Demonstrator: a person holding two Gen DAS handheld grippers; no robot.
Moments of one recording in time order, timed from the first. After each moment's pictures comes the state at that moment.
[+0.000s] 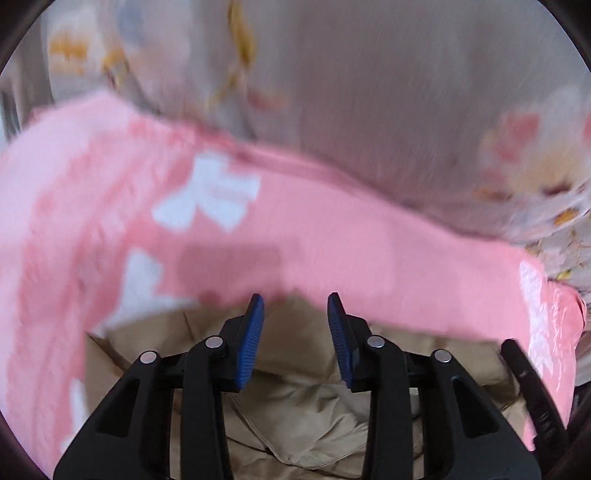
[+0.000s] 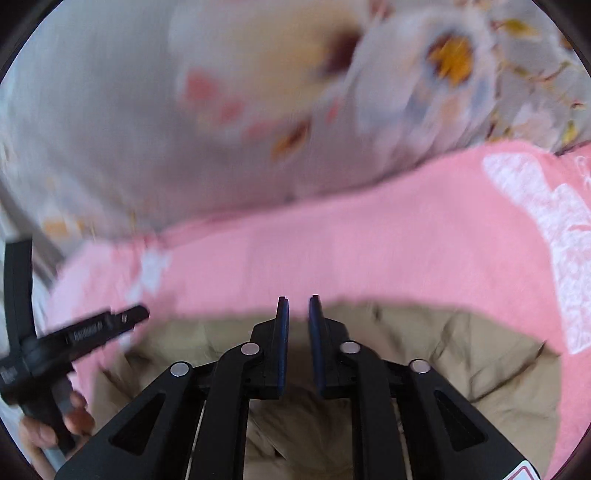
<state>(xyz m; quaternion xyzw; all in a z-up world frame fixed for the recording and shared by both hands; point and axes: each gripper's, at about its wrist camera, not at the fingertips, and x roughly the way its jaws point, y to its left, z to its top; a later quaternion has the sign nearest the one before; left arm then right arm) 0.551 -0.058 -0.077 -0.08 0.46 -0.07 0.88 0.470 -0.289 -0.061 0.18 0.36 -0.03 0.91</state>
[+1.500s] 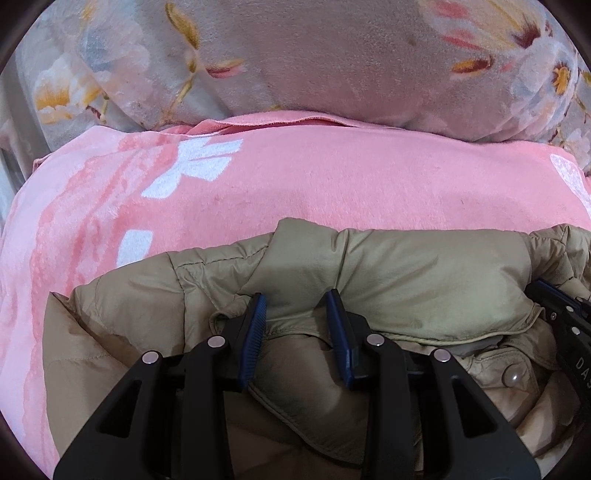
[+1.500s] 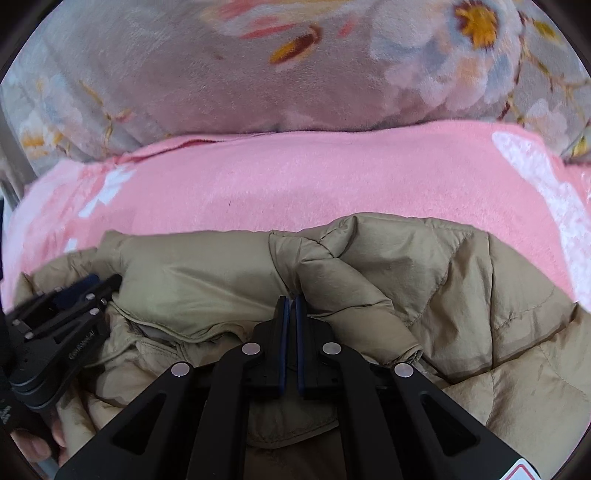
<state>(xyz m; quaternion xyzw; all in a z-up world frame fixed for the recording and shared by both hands) 0.503 -0.088 -0.146 0.09 0.40 -0.05 0.91 0.471 -0.286 -0.125 0.12 0.40 -0.03 0.91</state>
